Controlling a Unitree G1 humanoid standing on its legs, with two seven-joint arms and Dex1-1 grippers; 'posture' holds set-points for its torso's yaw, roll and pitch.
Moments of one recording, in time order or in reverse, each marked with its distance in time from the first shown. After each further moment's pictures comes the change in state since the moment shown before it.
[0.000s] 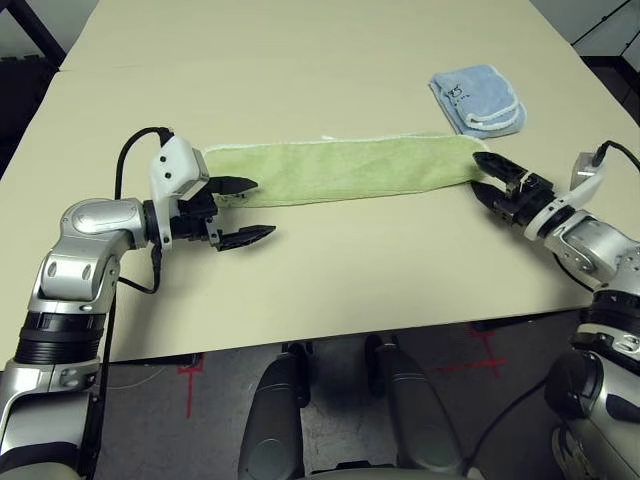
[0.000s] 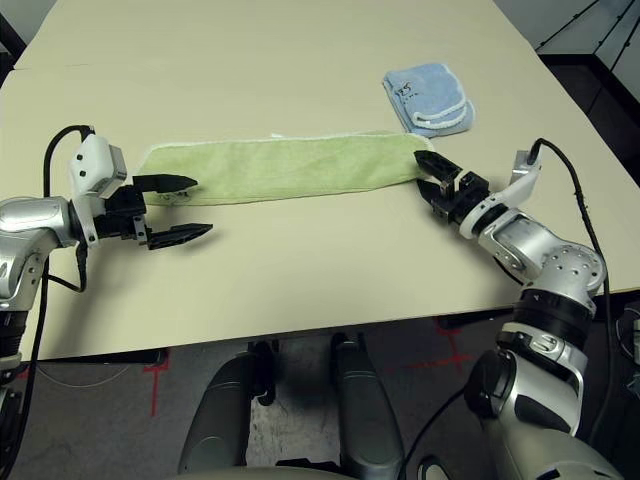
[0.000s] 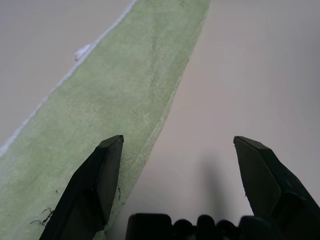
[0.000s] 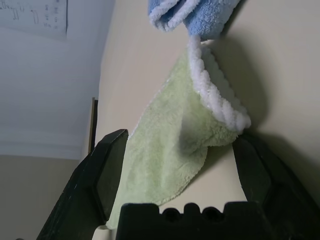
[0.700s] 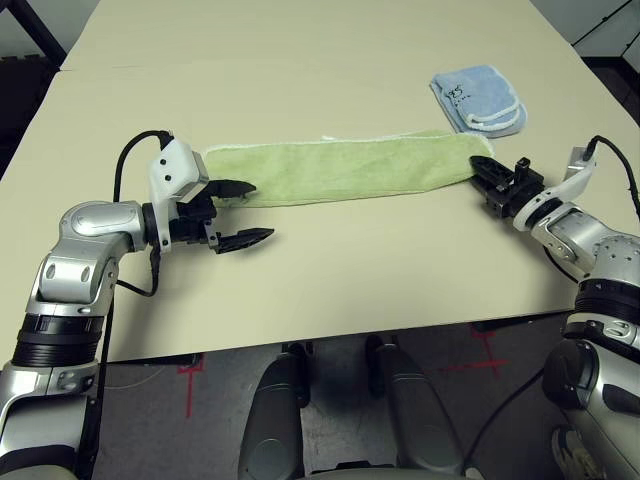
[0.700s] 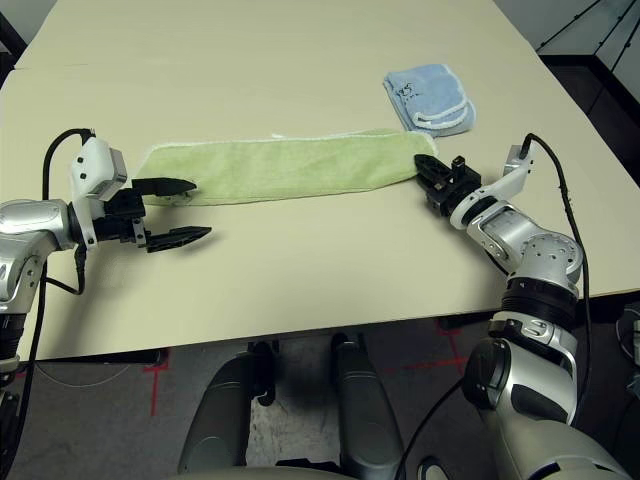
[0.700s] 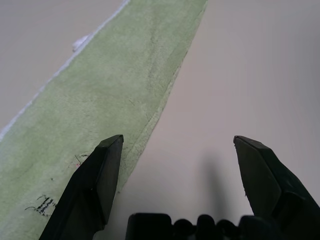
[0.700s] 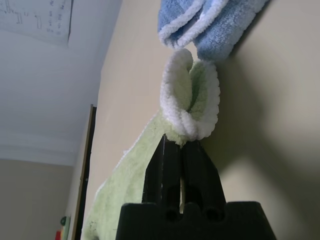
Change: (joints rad) left arm 0.018 0.006 0.000 -0.002 0.000 0.003 0.000; right arm -0.017 -0.003 0.032 0.032 -0.042 -0.085 0.032
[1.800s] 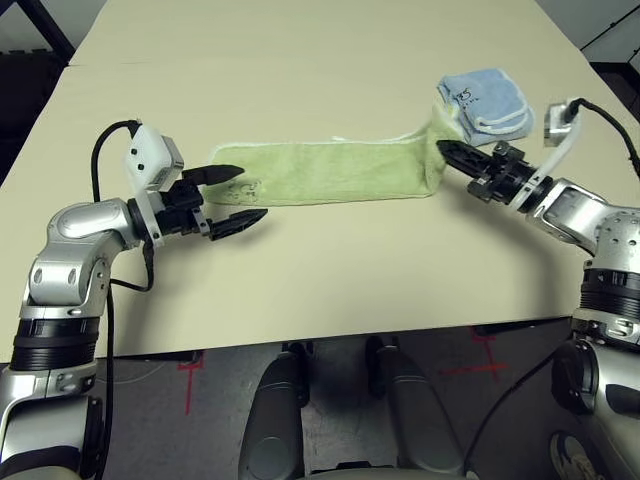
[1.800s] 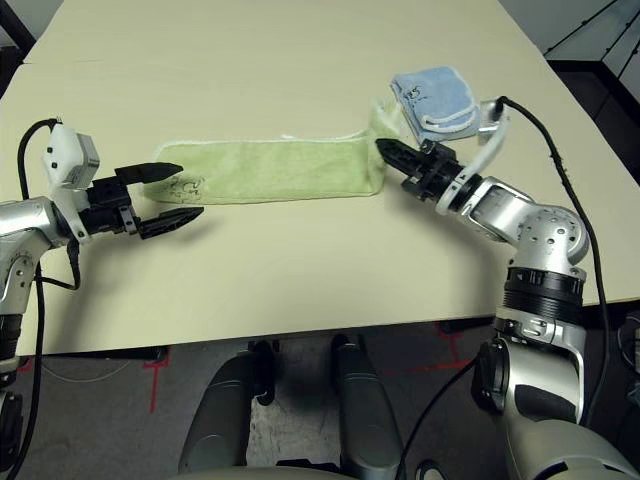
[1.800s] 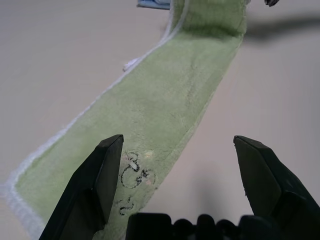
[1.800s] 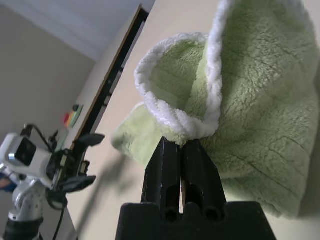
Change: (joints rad) left arm 0.009 -0.027 0.091 0.013 -0.080 -0.040 0.082; right arm -0.013 -0.062 0.331 -0.284 -0.035 0.108 0.272
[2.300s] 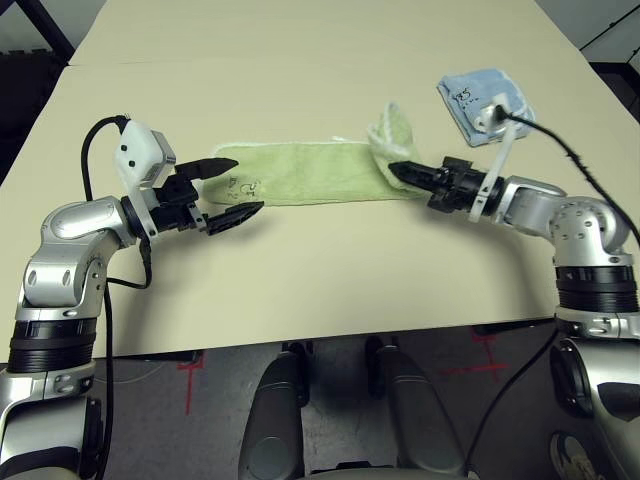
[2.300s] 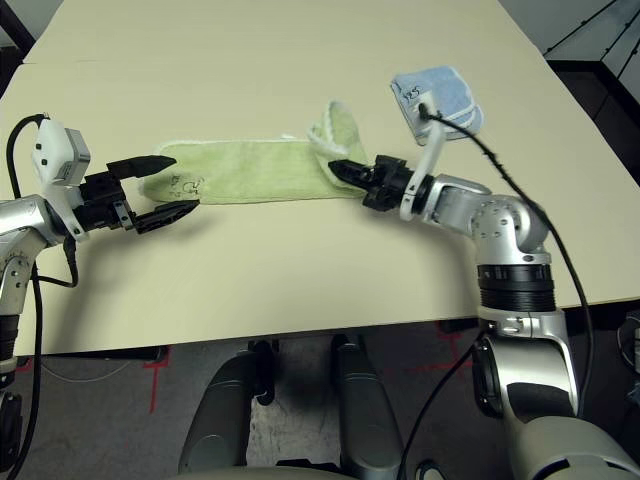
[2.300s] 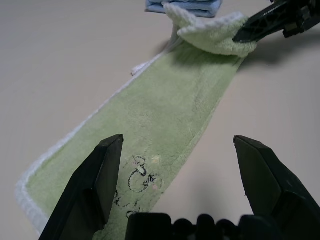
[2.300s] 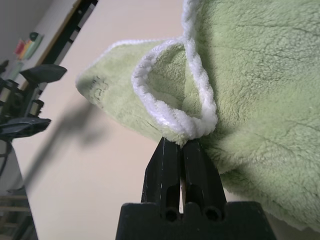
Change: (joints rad) left arm 0.004 0.000 0.007 -0.017 -0.010 0.023 0.026; right arm -0.023 0.051 0.245 -0.042 -0.256 -0.073 0.033
